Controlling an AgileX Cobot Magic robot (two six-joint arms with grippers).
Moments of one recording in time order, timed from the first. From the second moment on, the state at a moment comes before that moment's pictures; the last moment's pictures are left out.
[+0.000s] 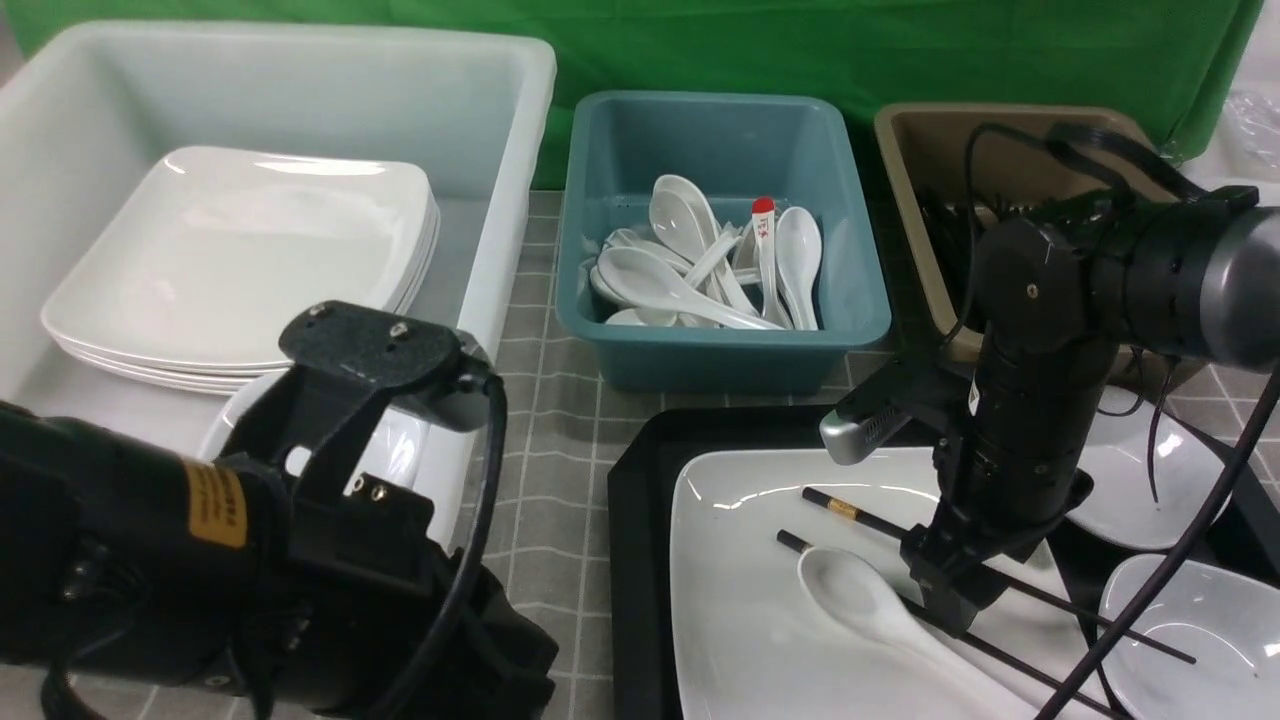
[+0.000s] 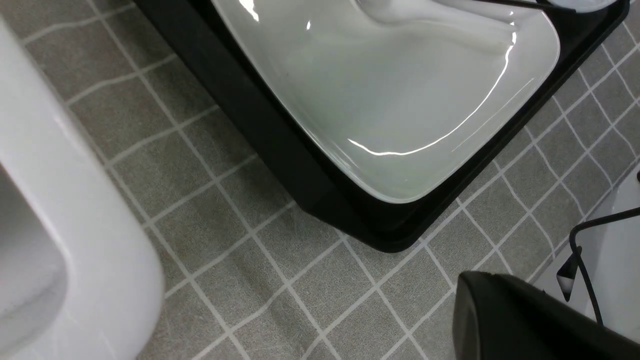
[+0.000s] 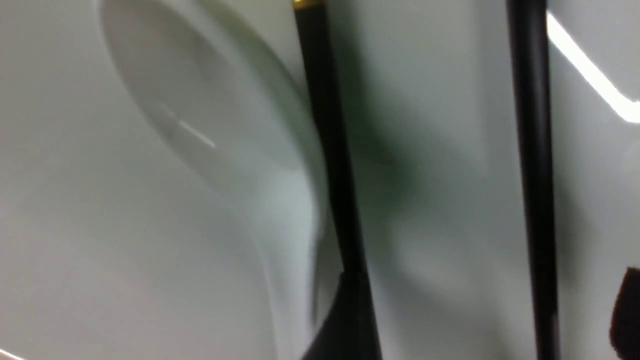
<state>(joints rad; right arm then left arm) 0.42 1.89 -1.26 -0.02 0.98 -0.31 -0.68 1.07 -0.84 -0.38 0.83 0.05</state>
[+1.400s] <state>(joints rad) 0.47 1.91 -1.27 -0.05 0.88 -0.27 -0.68 1.07 -0.84 -0.36 0.78 0.05</state>
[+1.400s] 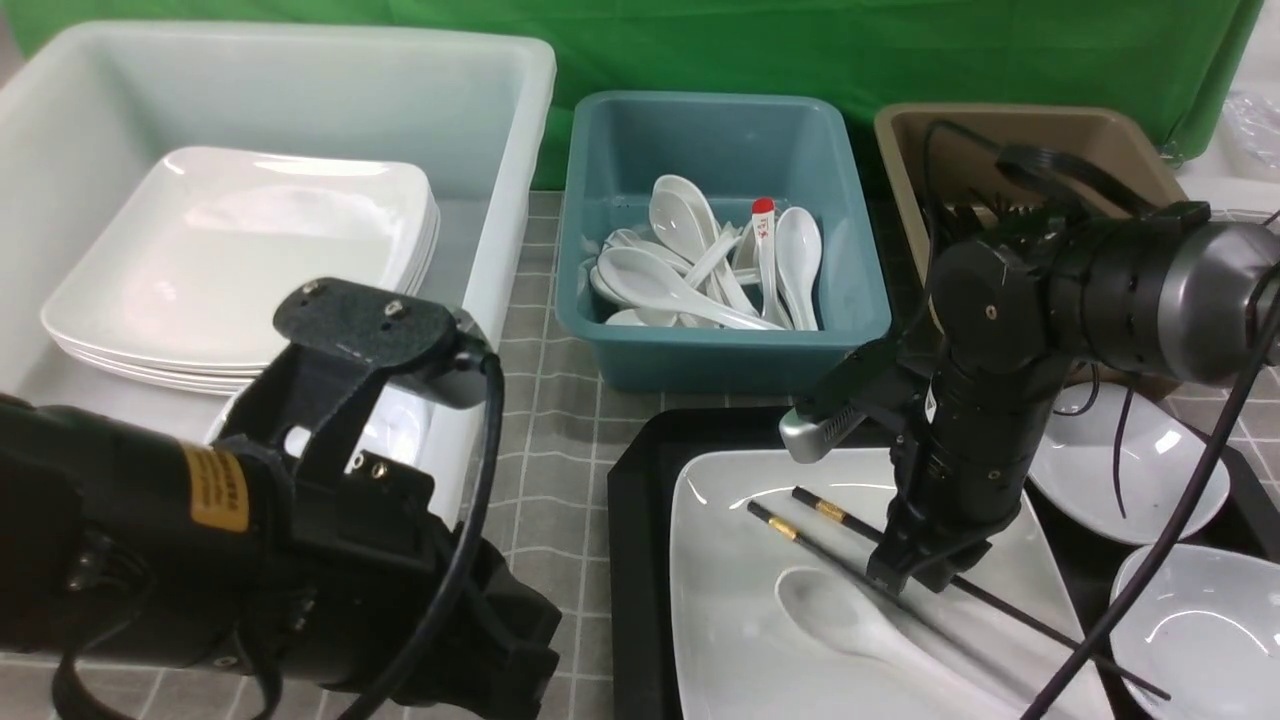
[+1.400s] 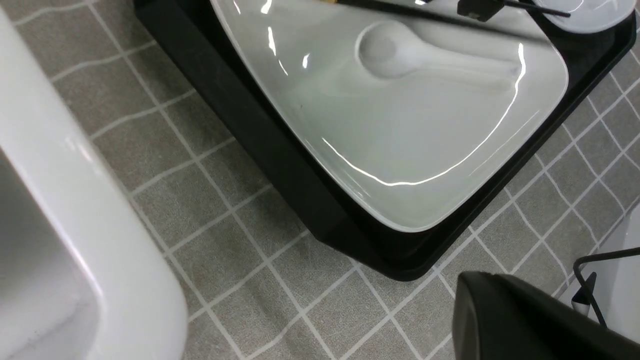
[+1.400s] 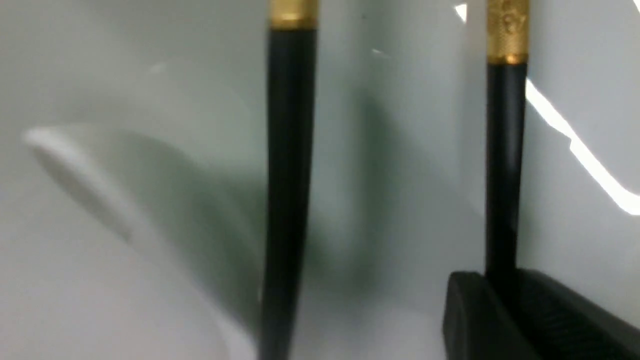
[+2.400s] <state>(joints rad) 0.47 1.91 -1.35 0.02 0.94 -0.14 -0.68 1.07 -0.84 -0.35 0.78 0.05</state>
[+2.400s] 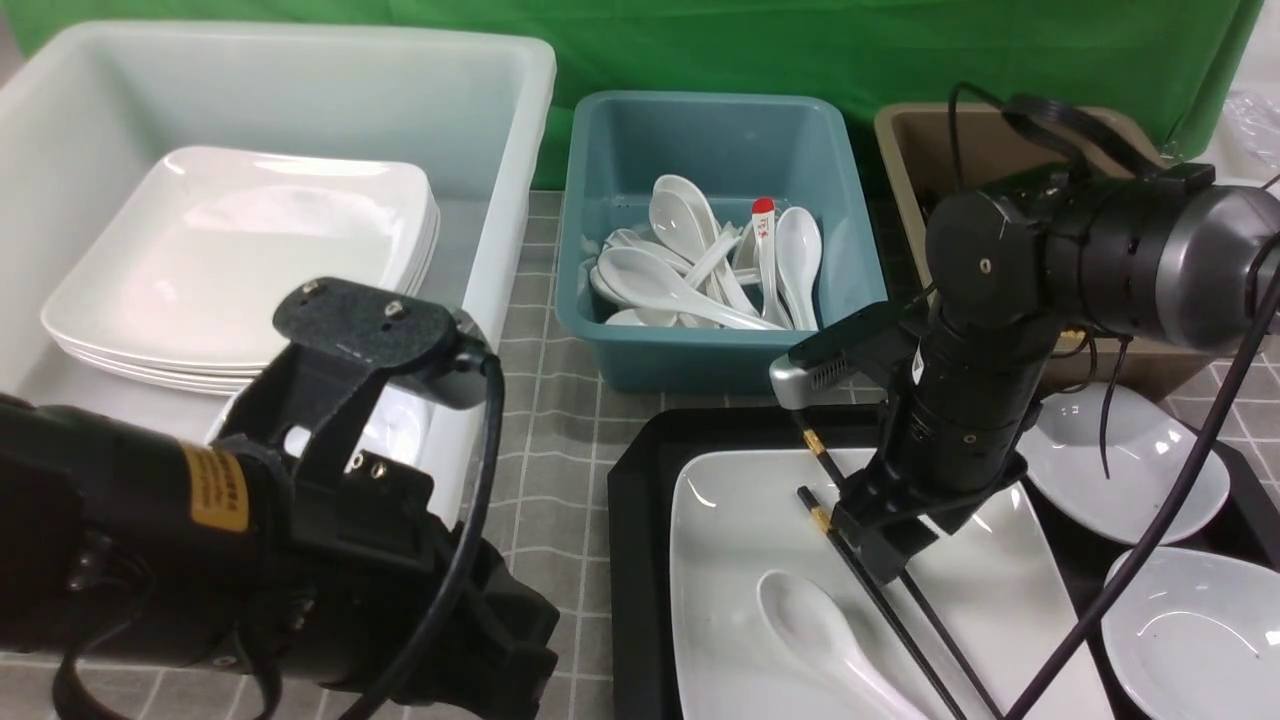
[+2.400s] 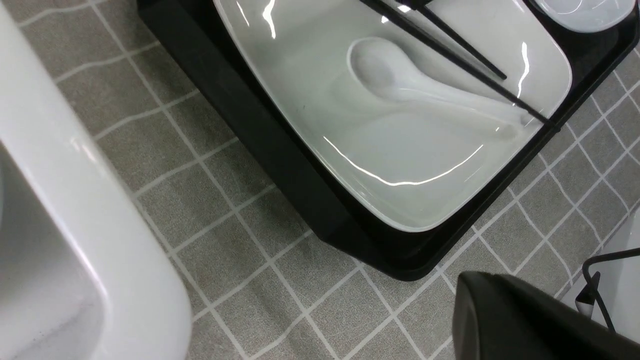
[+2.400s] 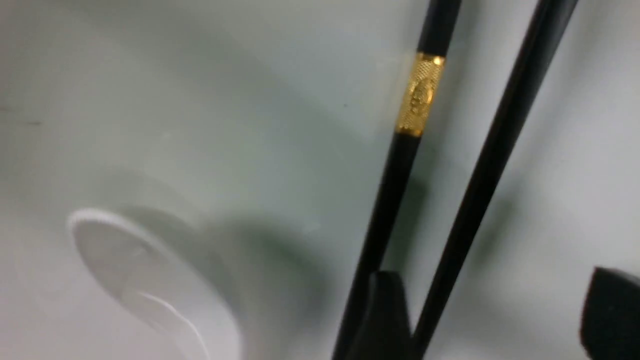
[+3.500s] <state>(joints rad) 0.47 1.96 -1.35 0.07 0.97 -0.17 -0.68 1.07 -0.84 -0.35 0.75 0.05</state>
